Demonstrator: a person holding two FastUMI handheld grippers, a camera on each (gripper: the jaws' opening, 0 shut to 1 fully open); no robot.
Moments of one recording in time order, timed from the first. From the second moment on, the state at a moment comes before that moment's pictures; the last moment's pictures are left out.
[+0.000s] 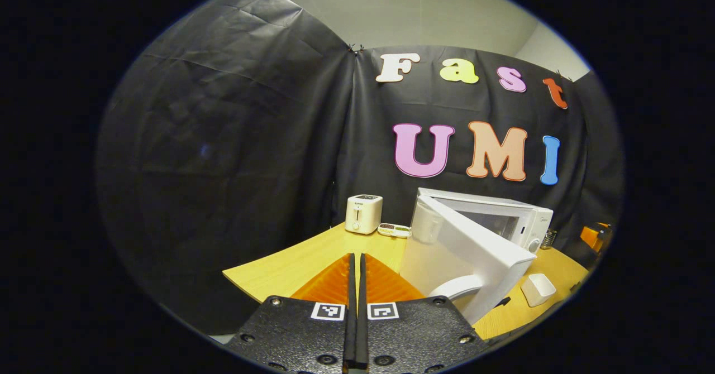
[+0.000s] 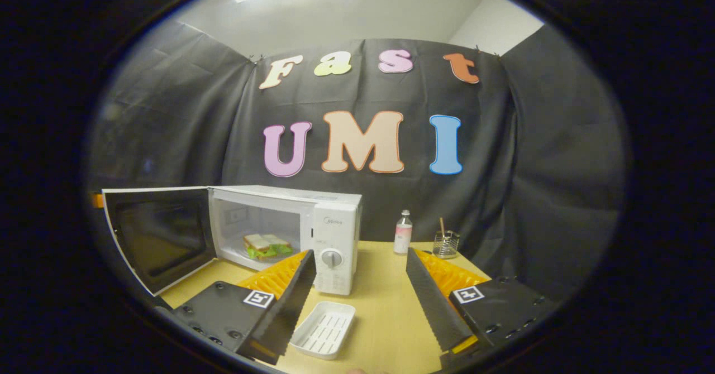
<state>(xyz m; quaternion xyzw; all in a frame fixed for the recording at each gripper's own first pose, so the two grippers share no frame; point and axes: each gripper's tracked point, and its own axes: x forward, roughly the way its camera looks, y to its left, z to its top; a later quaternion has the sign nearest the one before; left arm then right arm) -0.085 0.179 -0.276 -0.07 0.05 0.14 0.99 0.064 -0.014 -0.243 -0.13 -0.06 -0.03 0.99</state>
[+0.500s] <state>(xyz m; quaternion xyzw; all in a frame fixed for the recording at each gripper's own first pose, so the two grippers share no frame) -0.081 0.142 -0.252 -0.04 0.03 0.11 0.99 0.032 -0.048 -0.212 -0.09 -0.07 -0.06 0.99</state>
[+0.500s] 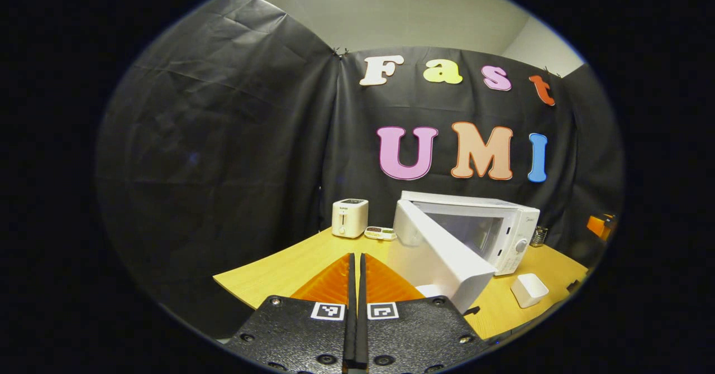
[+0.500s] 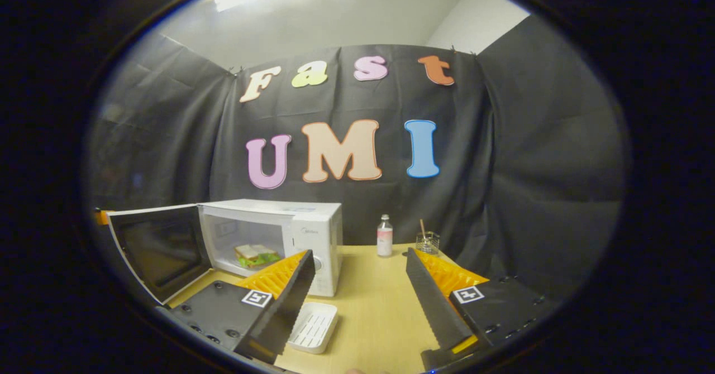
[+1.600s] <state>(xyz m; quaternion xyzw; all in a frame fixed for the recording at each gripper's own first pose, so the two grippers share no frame) -0.051 0.017 -0.254 -0.05 0.04 0.01 1.00 0.030 -0.064 -0.215 -0.06 -0.05 -0.05 1.00</state>
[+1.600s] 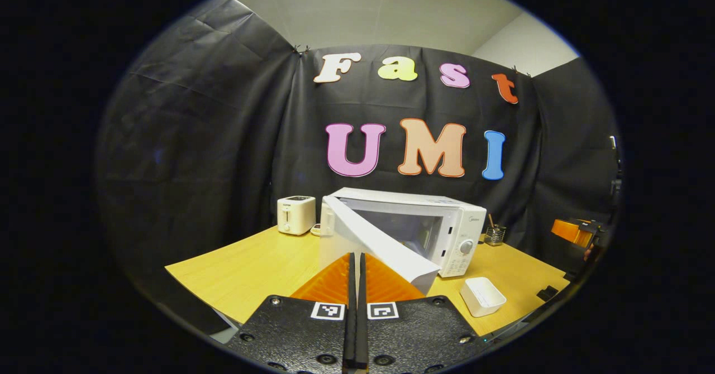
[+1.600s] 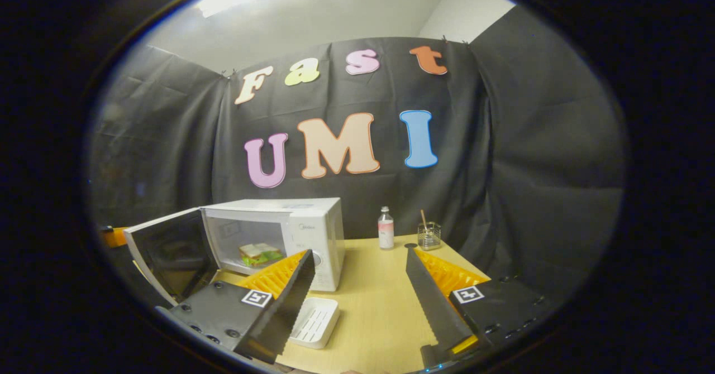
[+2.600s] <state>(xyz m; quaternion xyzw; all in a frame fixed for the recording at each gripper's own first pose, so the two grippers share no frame) 0.020 -0.086 -0.266 -0.05 0.03 -0.06 1.00 0.025 -0.089 -0.208 -0.05 -0.06 -0.08 0.99</state>
